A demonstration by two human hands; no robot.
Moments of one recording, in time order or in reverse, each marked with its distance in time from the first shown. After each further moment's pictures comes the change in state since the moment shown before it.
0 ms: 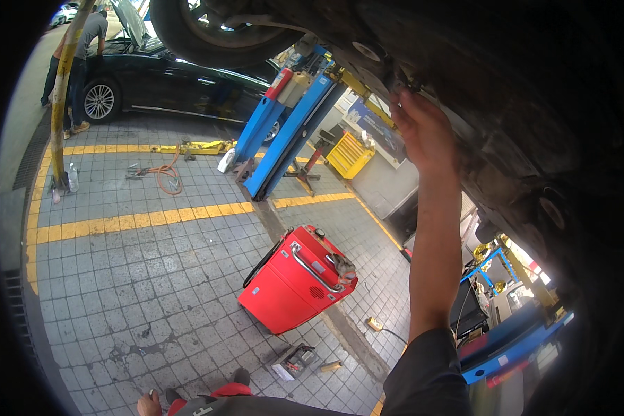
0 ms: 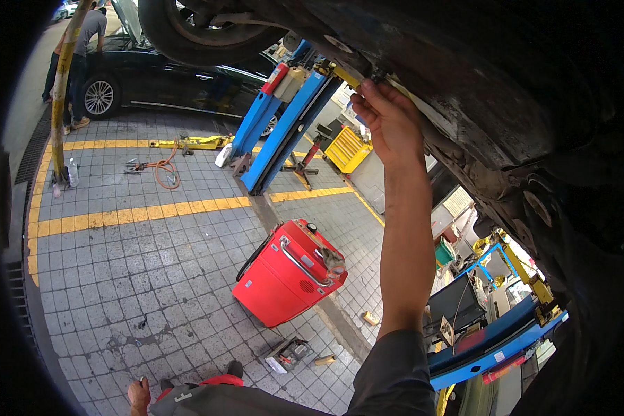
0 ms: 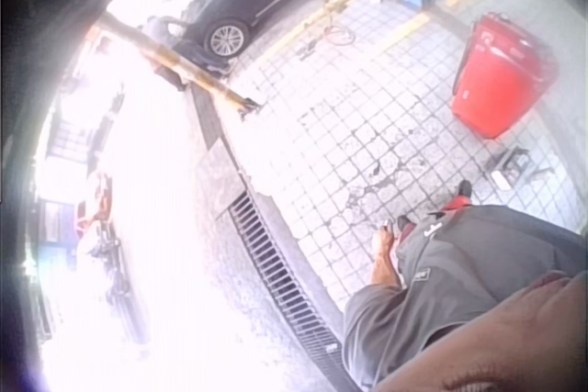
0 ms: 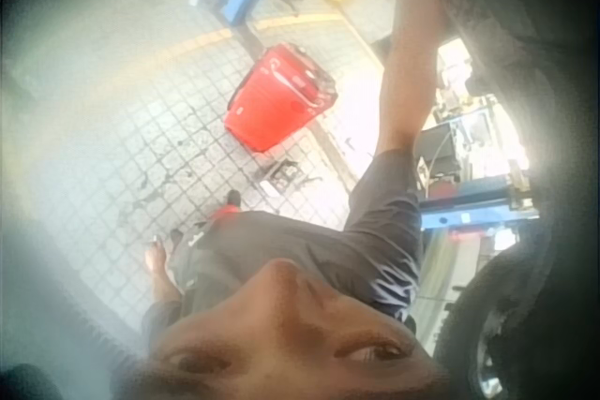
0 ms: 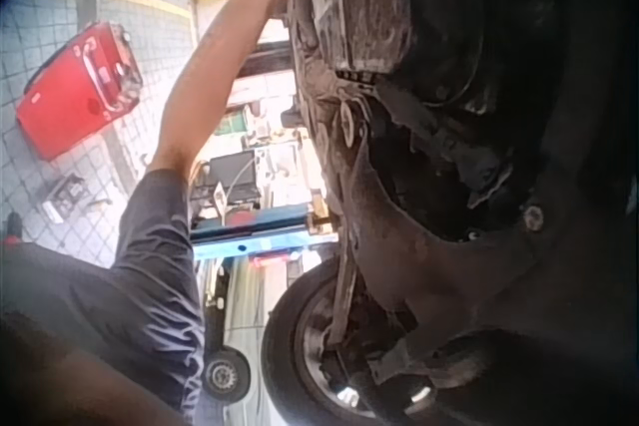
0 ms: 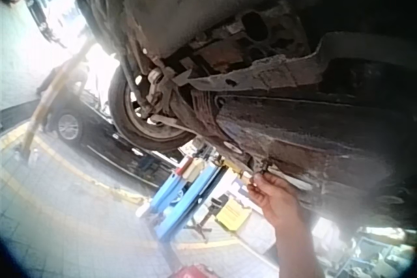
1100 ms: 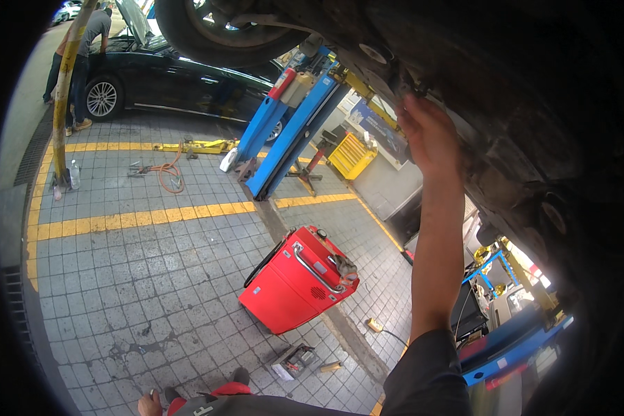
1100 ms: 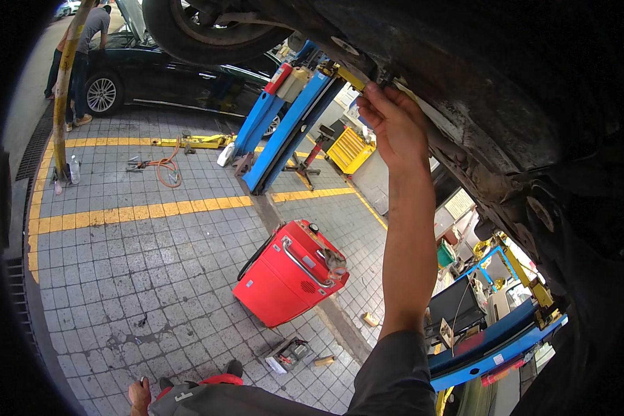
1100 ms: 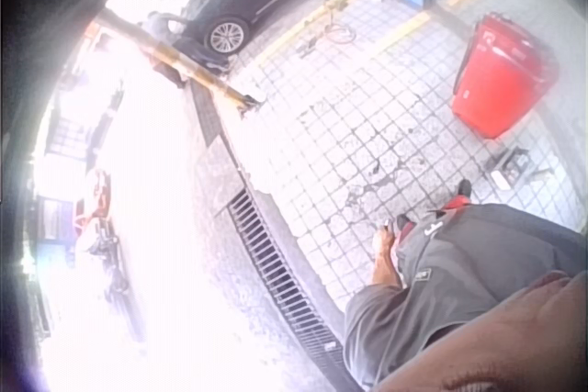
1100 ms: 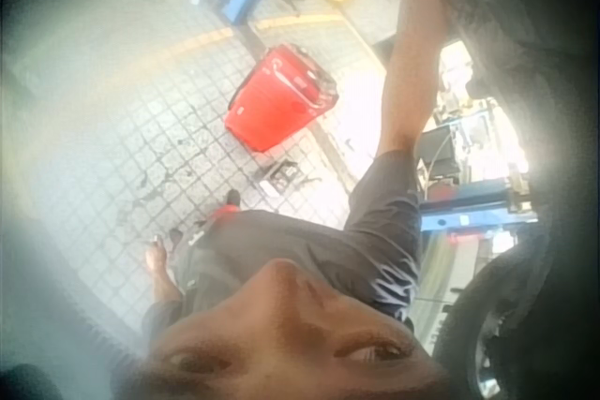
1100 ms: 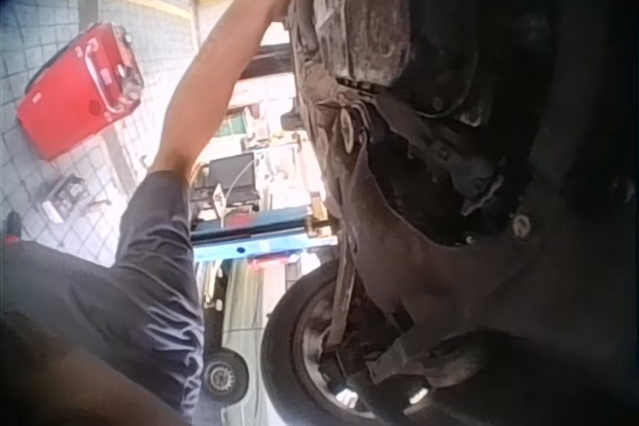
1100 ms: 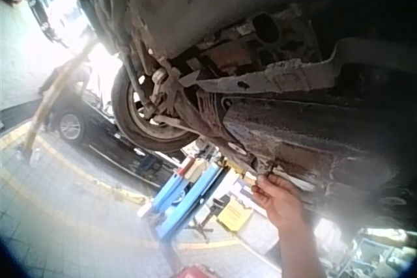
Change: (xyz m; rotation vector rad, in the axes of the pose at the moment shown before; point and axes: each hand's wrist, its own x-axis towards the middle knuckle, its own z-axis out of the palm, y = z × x) left_hand -0.003 -0.003 0.004 -0.003 0.029 -0.013; right_hand 0.002 0.004 -0.002 -0.042 0.022 -0.023
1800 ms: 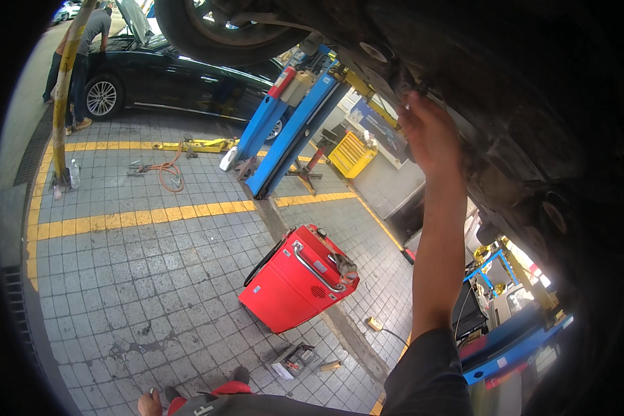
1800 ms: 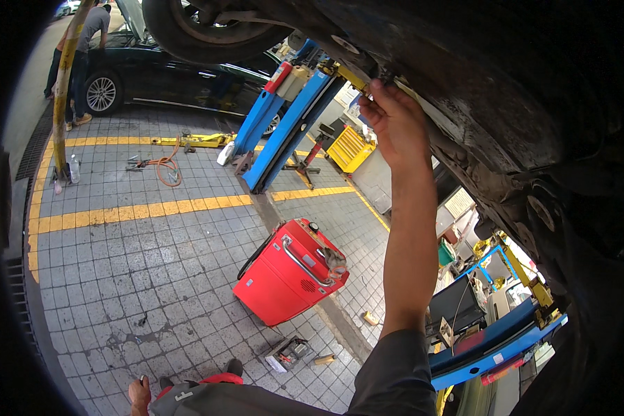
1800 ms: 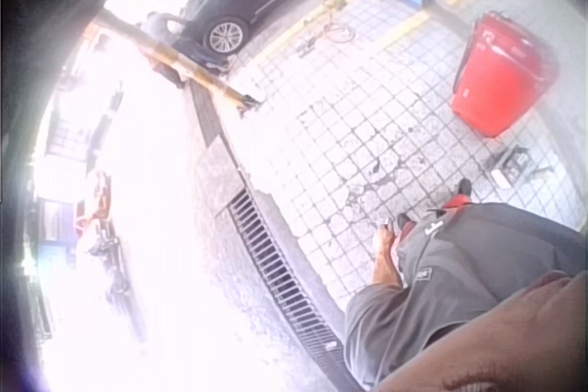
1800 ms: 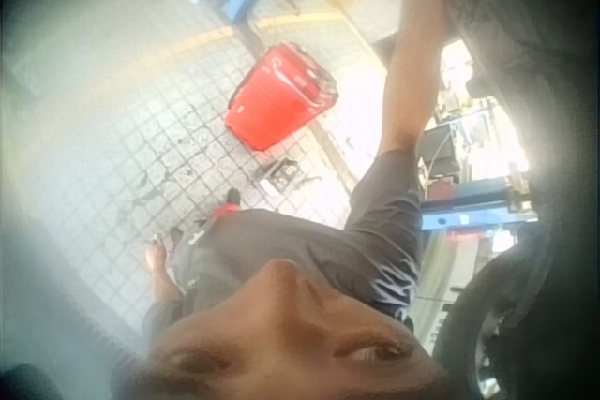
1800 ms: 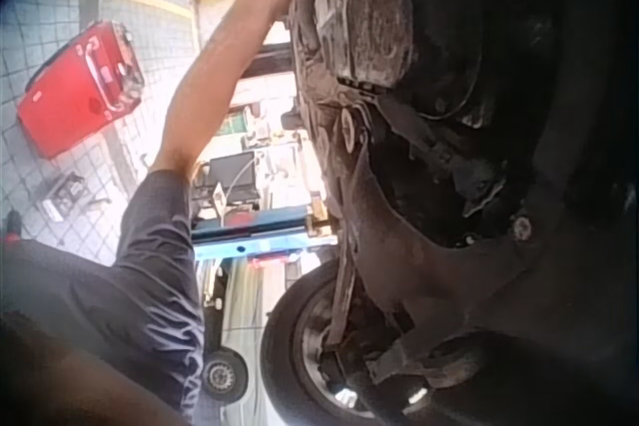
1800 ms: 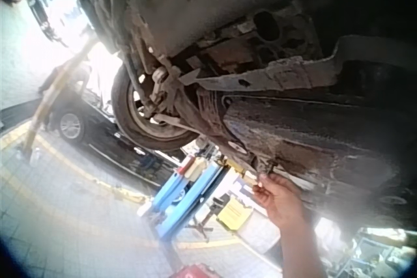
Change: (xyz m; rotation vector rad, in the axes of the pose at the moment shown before) left_hand 0.003 -0.005 0.007 0.036 0.032 0.036; right_hand -0.001 -0.003 0.000 0.048 -0.018 0.045
